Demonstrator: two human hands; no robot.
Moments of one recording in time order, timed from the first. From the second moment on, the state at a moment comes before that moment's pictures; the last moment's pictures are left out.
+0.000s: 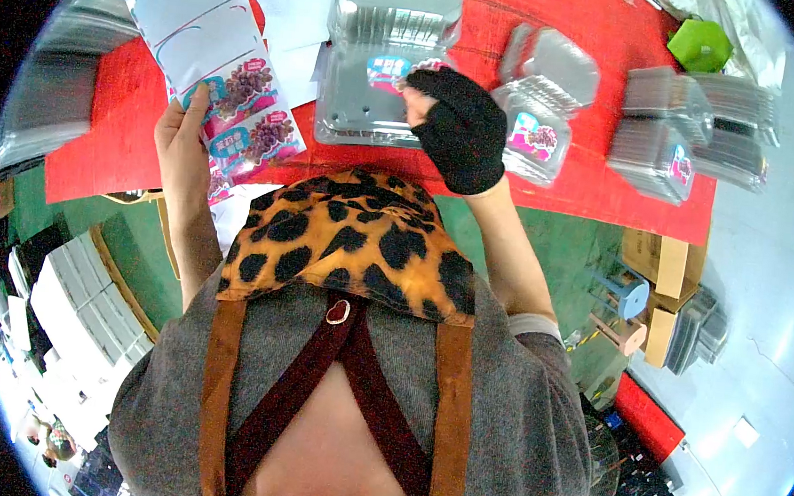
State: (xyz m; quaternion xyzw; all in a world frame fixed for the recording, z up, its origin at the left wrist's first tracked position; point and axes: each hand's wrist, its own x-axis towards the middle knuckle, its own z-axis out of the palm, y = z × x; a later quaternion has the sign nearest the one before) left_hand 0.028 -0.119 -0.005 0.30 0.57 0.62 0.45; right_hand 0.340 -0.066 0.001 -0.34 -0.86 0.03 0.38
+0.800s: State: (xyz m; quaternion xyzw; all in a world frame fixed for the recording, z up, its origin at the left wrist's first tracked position) left_hand 0.044 -0.115 -0.004 0.20 0.54 0.65 0.49; right_hand 0.327 -0.074 -0.048 -0.46 -0.85 0.12 0.21
